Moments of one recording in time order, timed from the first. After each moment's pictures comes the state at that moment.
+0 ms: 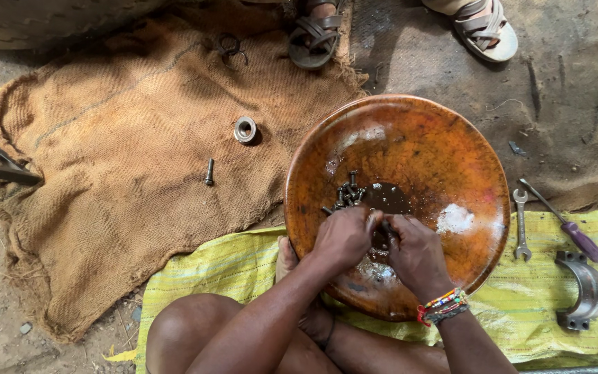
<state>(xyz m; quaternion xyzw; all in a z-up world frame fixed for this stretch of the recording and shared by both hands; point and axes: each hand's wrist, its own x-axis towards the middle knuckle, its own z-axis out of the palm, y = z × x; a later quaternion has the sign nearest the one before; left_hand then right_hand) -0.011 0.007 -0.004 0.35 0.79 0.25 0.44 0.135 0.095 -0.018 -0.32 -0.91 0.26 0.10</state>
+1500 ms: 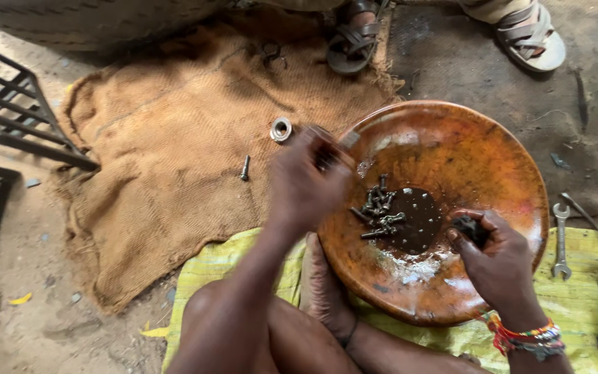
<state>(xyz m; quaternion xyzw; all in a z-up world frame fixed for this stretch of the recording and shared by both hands) -0.101 -0.047 0.102 0.32 0.82 0.45 0.17 0.167 0.114 0.042 -0.46 -0.78 0.42 0.09</state>
